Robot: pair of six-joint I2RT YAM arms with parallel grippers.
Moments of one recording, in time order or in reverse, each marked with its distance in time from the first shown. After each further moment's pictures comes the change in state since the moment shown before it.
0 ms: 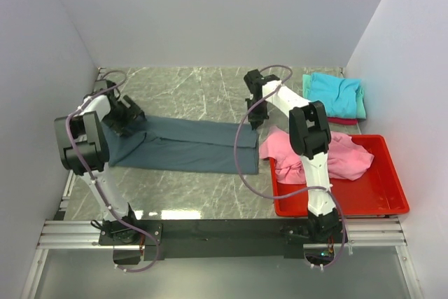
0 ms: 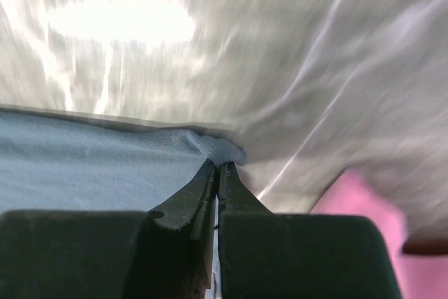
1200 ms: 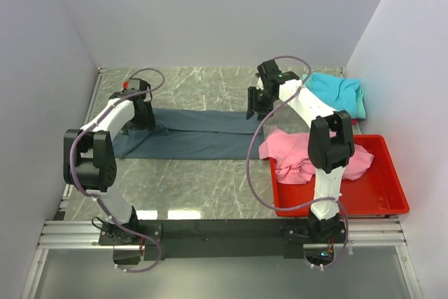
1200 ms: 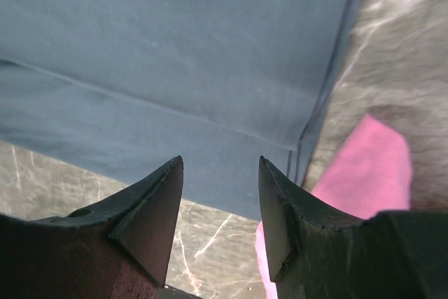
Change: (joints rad) left arm -0.305 -0.206 -0.069 -0.112 -0.501 0.274; right arm -0.050 -0.277 -0.144 0.124 -0.191 -0.009
